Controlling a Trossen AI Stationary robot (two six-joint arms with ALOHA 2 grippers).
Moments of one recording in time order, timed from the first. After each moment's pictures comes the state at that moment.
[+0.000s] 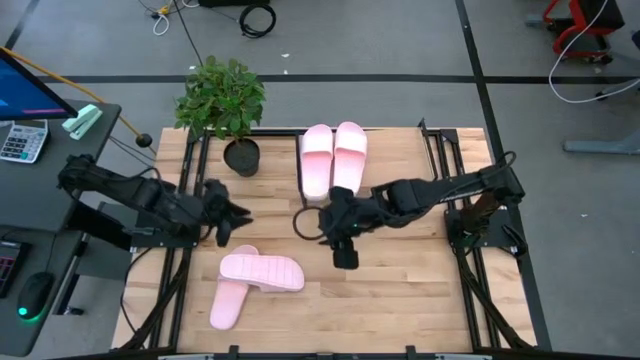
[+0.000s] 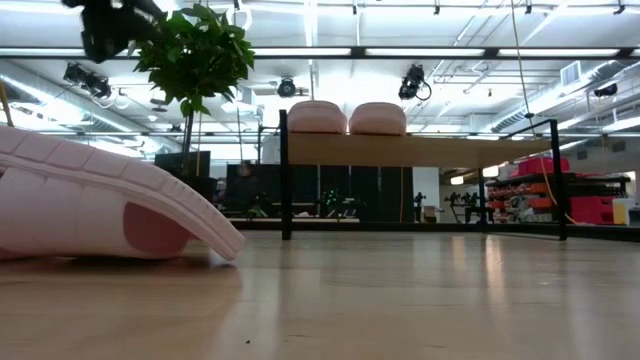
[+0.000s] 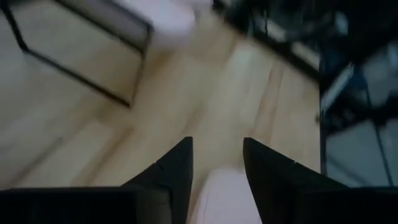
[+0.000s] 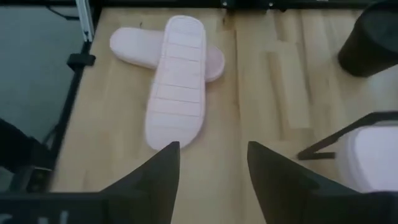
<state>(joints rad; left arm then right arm) -0.37 0.72 0.75 -0.59 -0.44 -0.80 0.22 1.74 1.75 -0.82 0.09 0.20</state>
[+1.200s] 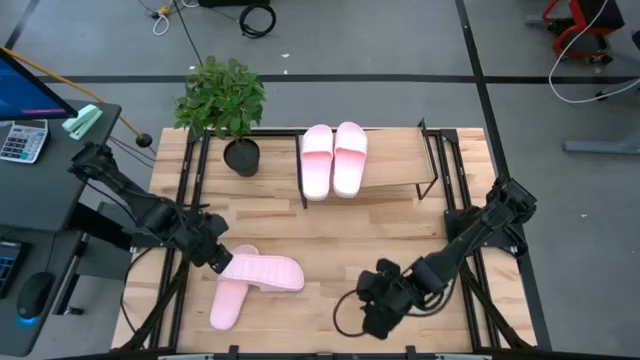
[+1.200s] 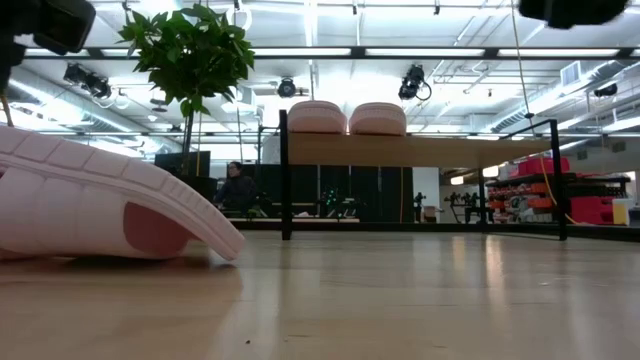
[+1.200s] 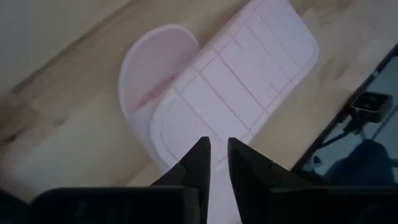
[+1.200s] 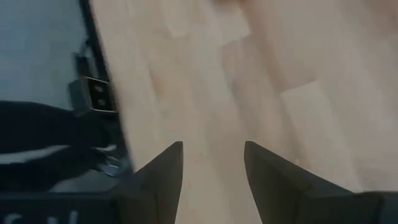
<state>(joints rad) -0.65 0.90 0.75 -0.89 -0.13 -1.54 0.67 1.74 1.39 -0.73 0.22 1.04</state>
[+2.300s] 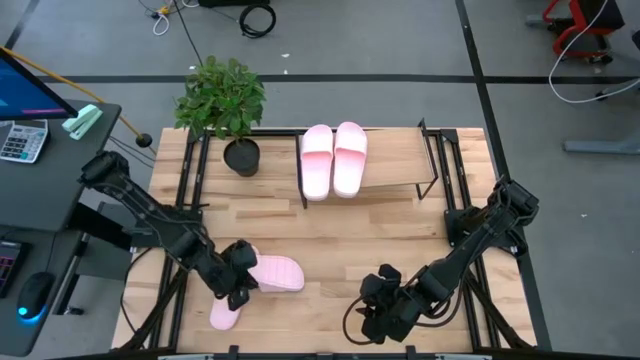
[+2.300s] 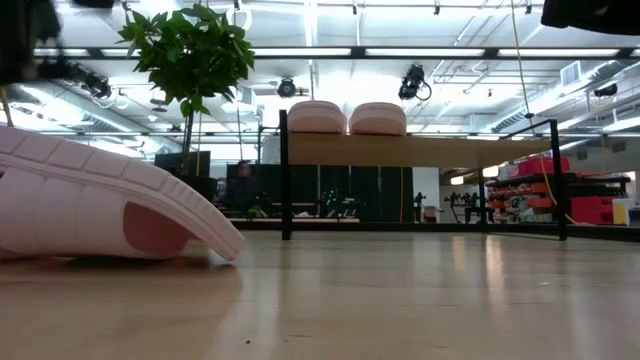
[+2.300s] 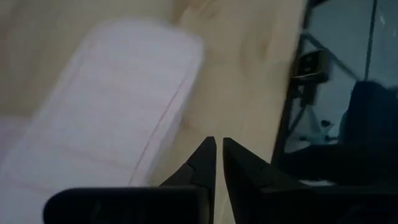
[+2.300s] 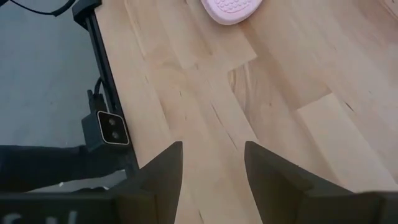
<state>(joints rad) -0.70 1.24 0.84 -0.47 -0.21 -1.09 0.74 1.74 1.31 -0.57 0.39 1.15</state>
